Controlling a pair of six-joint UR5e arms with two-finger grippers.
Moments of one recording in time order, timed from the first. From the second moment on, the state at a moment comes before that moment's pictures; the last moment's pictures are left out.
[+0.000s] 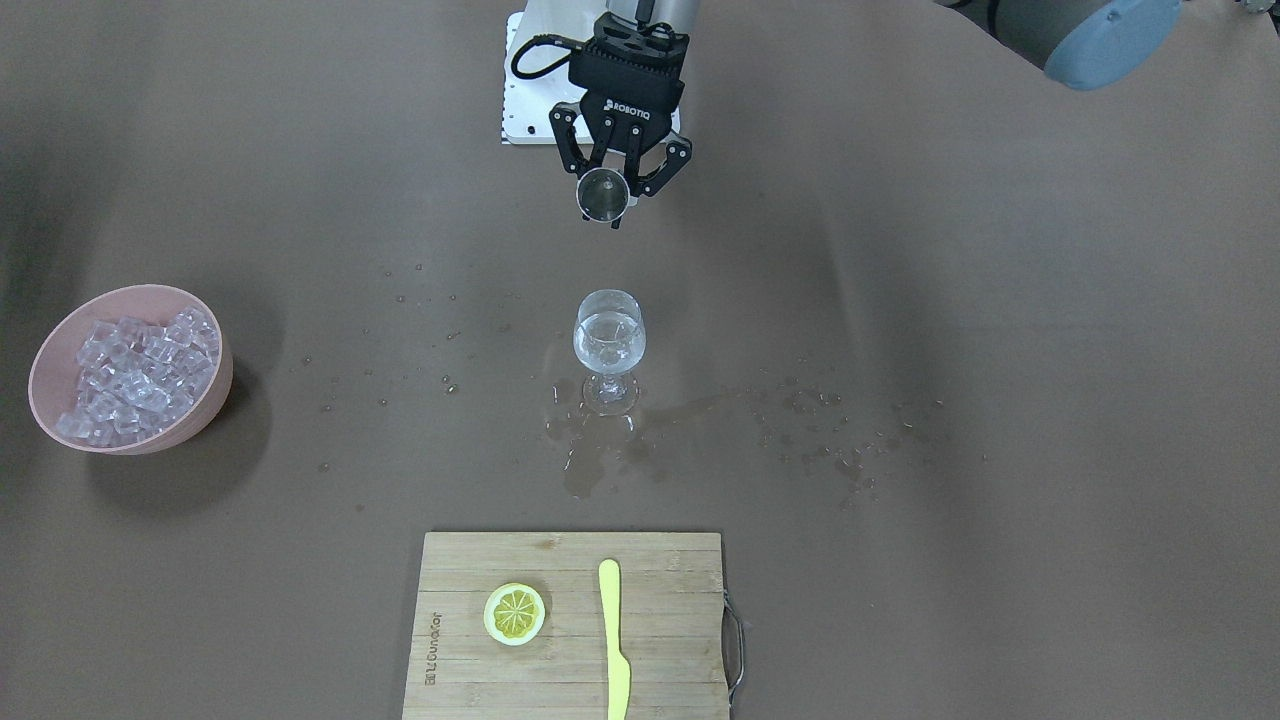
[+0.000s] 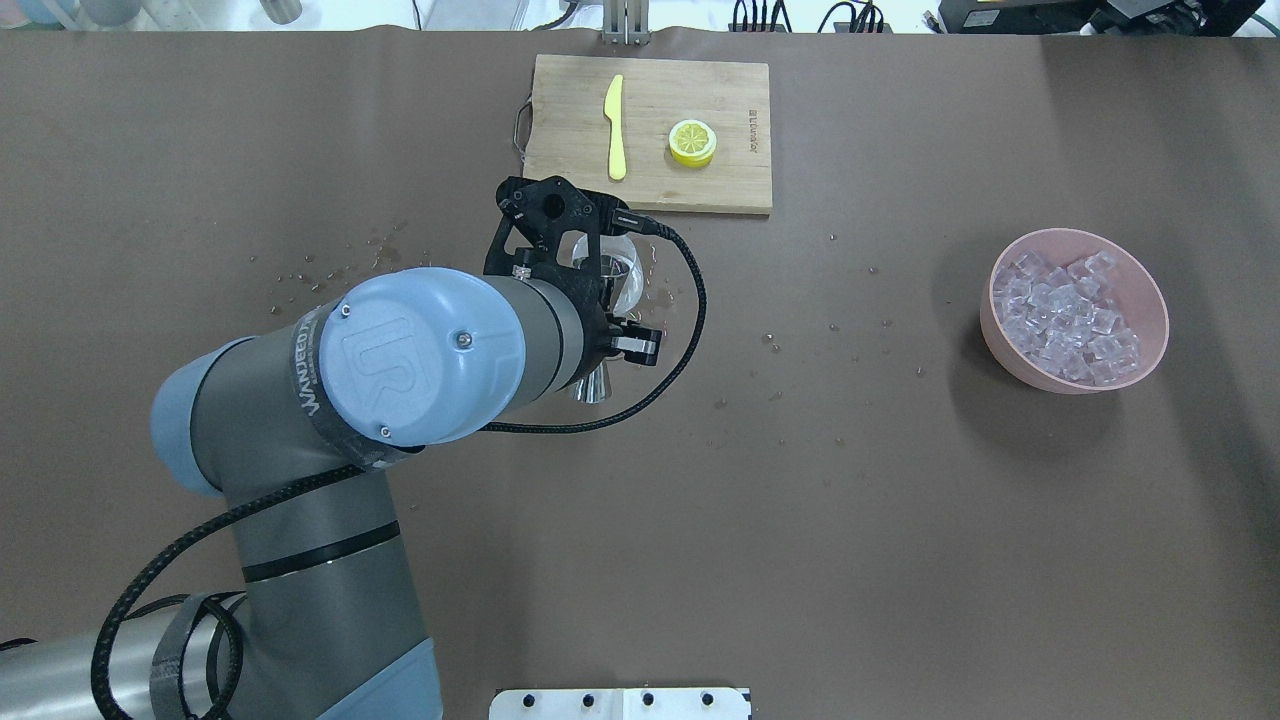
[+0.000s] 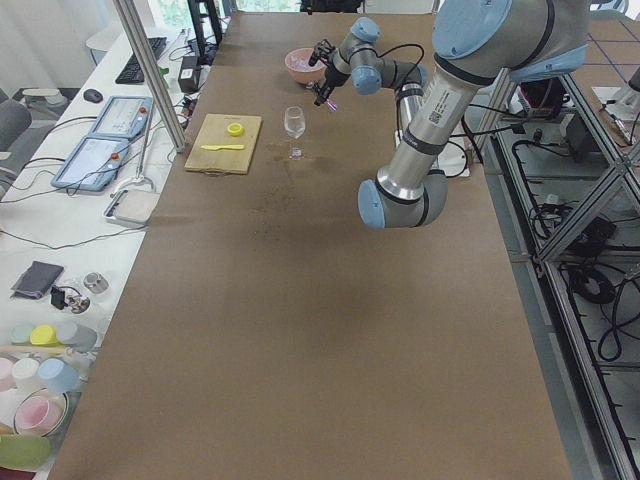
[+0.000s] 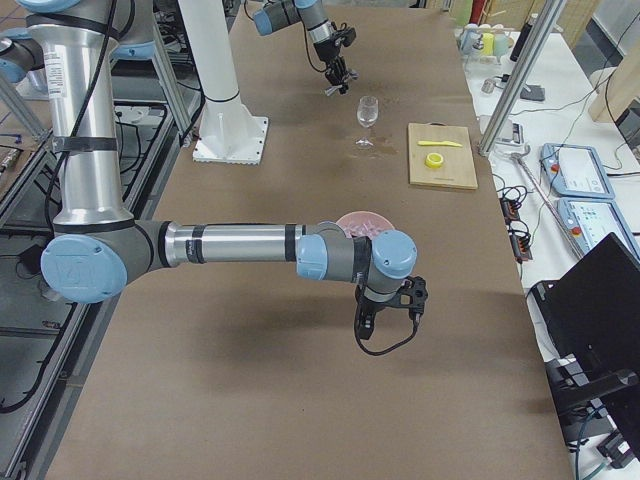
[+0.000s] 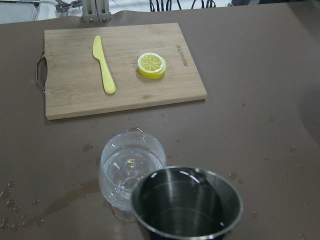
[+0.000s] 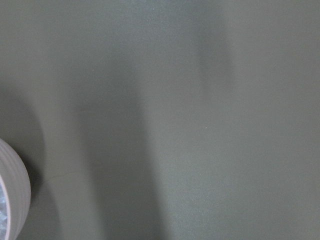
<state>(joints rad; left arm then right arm) -0.42 -2.31 -1.97 -1.52 -1.48 -1.05 1.53 -1.53 1.58 -1.66 2.41 0.13</state>
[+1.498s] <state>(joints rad) -0.53 -2.45 -1.86 -1.28 -1.62 -1.03 1.52 -1.53 1.58 -1.66 2.41 0.13</state>
